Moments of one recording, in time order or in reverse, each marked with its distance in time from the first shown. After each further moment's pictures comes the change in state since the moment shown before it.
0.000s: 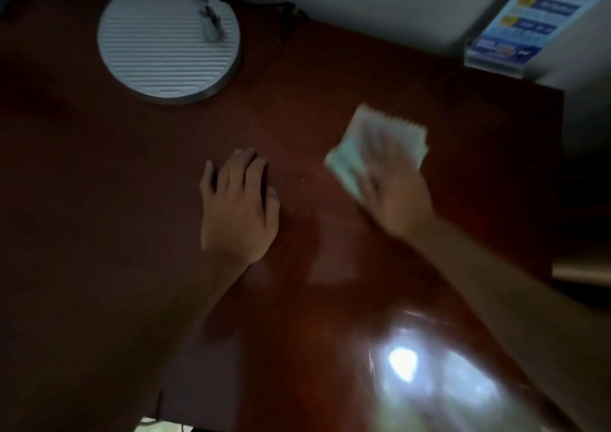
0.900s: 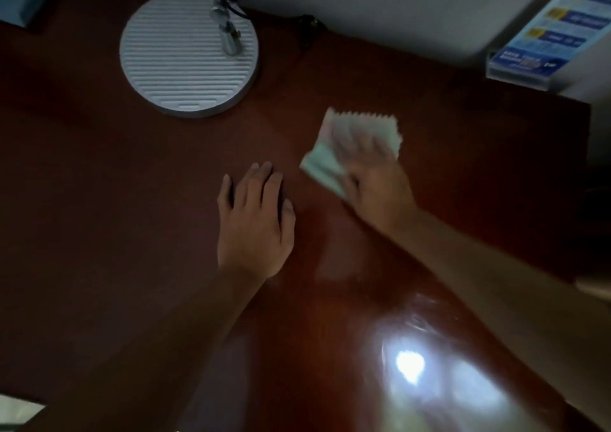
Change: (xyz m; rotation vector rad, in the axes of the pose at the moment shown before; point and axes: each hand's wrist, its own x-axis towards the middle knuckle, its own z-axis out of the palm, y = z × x) left_hand 0.001 0.000 0.002 0.004 0.035 0.006; right_hand 0.051 -0.022 0.009 0.009 -0.029 -0.078
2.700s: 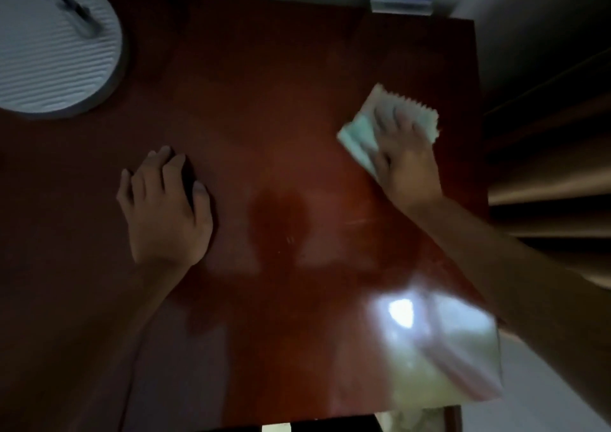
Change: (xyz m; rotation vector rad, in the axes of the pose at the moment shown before) left_hand -0.002 -0.002 0.006 0.021 0.002 0.017; right_hand -0.129 0.075 -0.029 -0.042 0.085 0.439
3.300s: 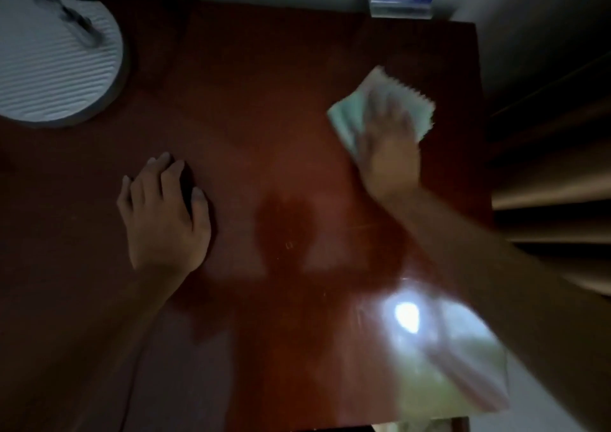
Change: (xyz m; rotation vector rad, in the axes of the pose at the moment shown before) left_hand 0.000 0.004 -0.003 -0.014 -0.016 -0.011; right_hand 0.028 -0.020 0.014 -0.035 0.044 0.160
